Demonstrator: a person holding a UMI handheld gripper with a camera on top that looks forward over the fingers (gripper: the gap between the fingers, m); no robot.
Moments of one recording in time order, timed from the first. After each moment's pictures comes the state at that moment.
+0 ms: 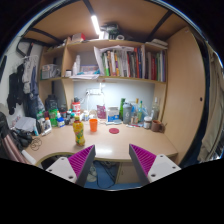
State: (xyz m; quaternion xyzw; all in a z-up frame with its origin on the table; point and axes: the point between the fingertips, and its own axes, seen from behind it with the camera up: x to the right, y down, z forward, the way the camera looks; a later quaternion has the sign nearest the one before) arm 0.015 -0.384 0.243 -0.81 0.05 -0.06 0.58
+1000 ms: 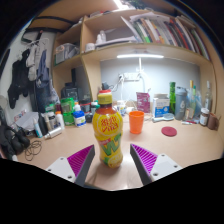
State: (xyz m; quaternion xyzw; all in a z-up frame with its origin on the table) arm -0.141 -0.082 0.076 -0.81 -0.04 0.08 0.58
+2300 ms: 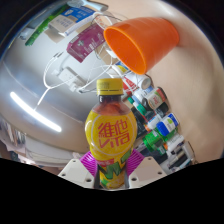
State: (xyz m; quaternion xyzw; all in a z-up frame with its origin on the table) arm -0.225 0.147 0.232 -0.44 0.48 0.76 0.09
